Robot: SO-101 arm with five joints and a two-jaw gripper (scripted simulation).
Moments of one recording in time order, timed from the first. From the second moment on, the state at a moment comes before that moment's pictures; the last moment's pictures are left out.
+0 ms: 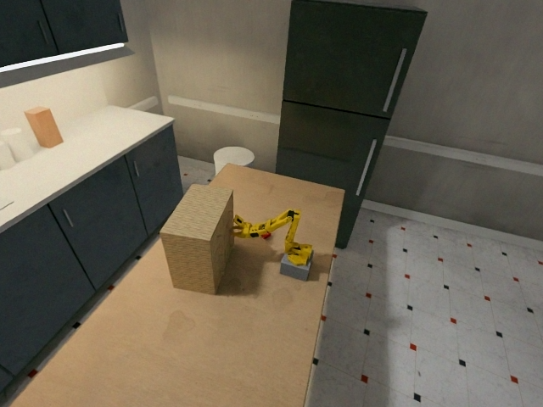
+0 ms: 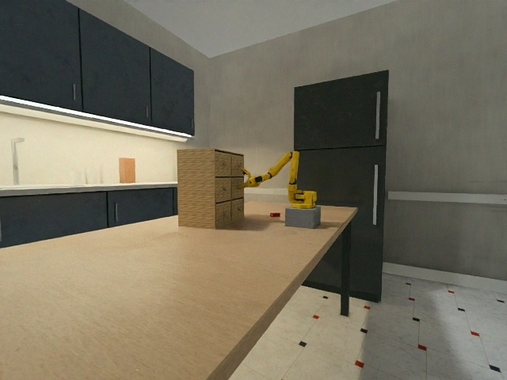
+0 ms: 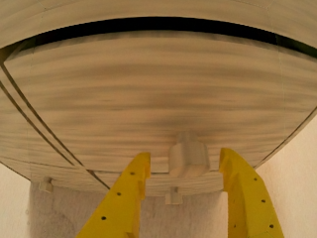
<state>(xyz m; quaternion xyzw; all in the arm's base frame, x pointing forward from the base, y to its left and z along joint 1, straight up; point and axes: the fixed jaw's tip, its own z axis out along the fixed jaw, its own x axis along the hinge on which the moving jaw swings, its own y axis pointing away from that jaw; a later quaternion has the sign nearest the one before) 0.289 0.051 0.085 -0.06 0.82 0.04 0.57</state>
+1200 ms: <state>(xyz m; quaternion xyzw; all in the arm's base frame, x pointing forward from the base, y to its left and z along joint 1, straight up) 0.290 0.046 0.084 -0.05 0.82 0.04 0.57</state>
